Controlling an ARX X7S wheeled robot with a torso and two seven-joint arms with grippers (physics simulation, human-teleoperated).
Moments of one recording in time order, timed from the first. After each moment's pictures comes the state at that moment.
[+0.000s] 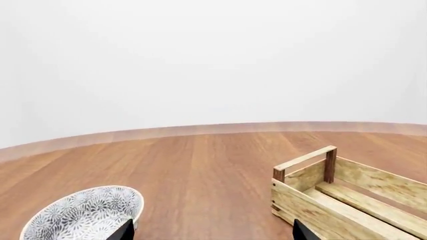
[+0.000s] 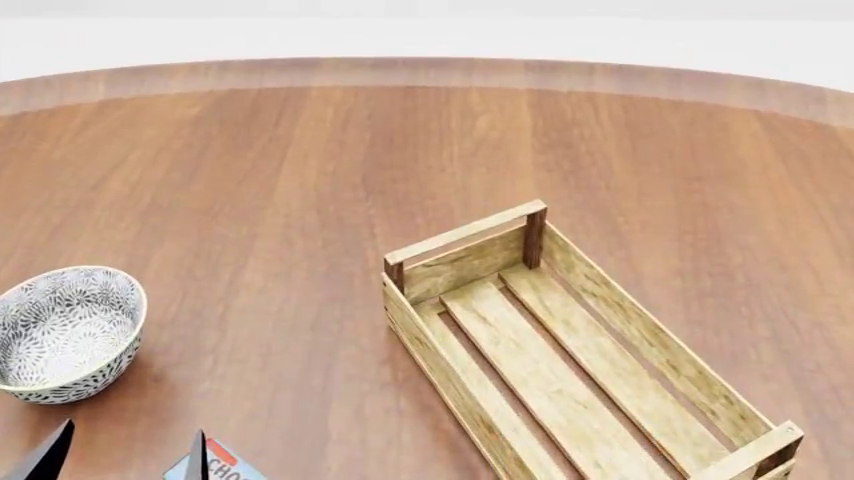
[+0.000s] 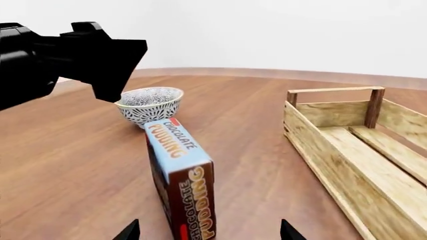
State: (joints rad) left arm 0.05 -0.20 0.20 0.28 -0.13 -0.09 -0.21; right arm -0.36 0.29 -0.35 -0.15 0.17 -0.24 -0.13
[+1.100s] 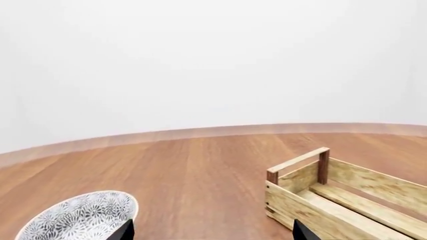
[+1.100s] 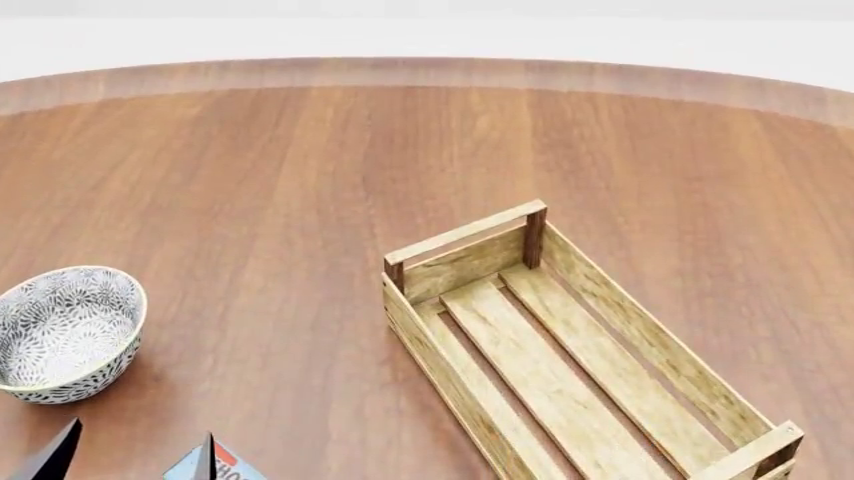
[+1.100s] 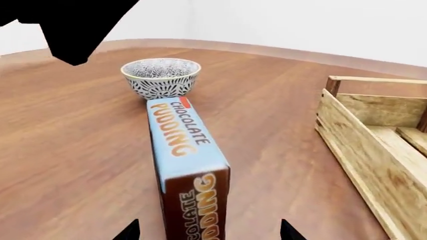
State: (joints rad) left arm 0.05 -0.23 0.25 0.30 -0.14 -0.09 -0.25; right arm -0.06 0.22 -0.46 0.07 0.12 -0.09 -0.17
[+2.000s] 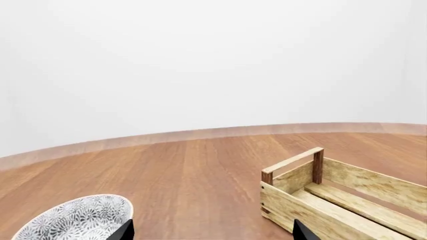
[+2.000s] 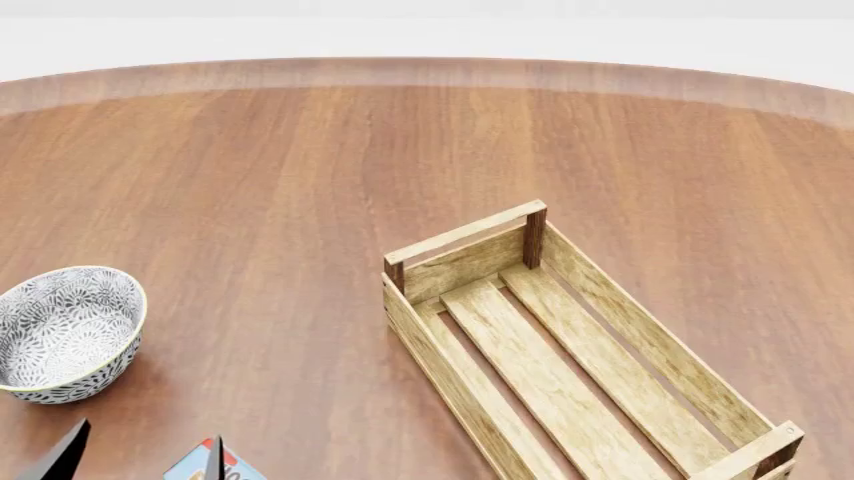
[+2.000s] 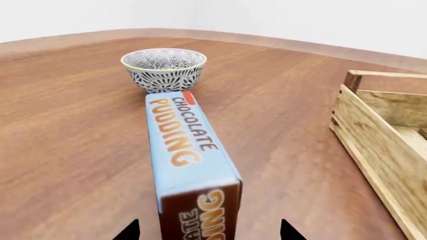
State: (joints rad) left arm 0.05 -0.25 0.29 0.31 -0.14 -0.08 -0.27; right arm 0.07 0.17 -0.51 0.22 0.12 -0.08 -0.16
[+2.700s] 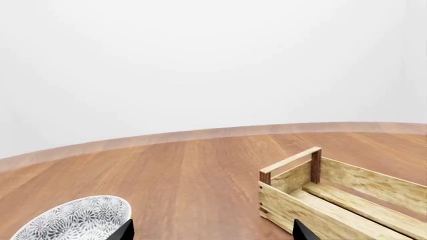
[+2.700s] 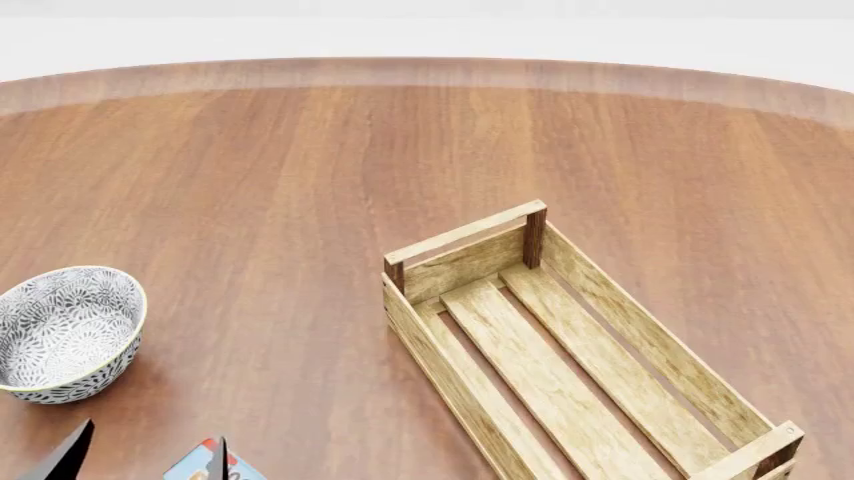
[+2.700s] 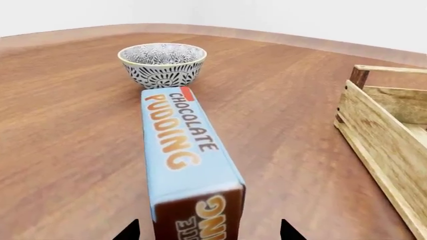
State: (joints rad) left arm 0.05 -0.26 0.31 0.31 -0.14 -0.08 -0.28; right arm 0.12 0.14 -0.54 0.31 0.12 -0.10 -0.15
